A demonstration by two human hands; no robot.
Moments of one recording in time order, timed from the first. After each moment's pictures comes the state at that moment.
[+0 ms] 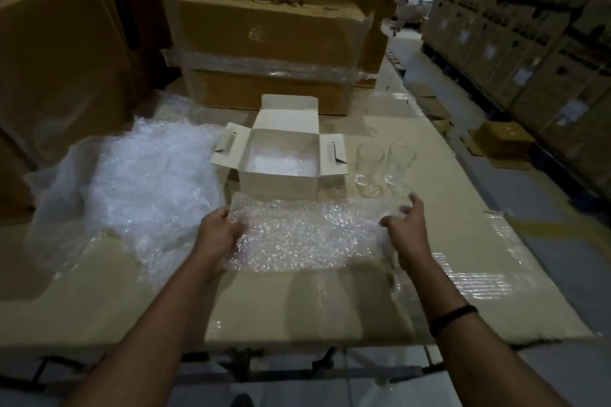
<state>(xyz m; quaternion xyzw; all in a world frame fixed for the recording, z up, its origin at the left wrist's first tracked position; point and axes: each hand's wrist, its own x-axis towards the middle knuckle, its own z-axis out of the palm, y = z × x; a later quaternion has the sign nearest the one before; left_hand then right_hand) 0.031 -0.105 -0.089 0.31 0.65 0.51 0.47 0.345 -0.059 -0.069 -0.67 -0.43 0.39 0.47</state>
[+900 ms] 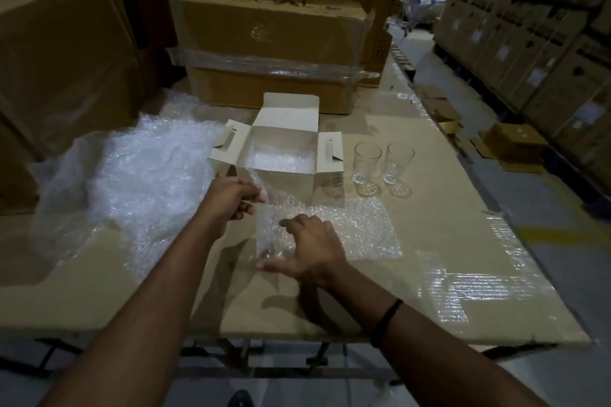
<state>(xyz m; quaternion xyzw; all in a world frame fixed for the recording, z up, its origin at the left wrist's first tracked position) 0.049 -0.087 -0.026 0.40 0.64 0.47 0.46 0.241 -0.107 -0.063 -0.47 -0.87 0.13 0.10</state>
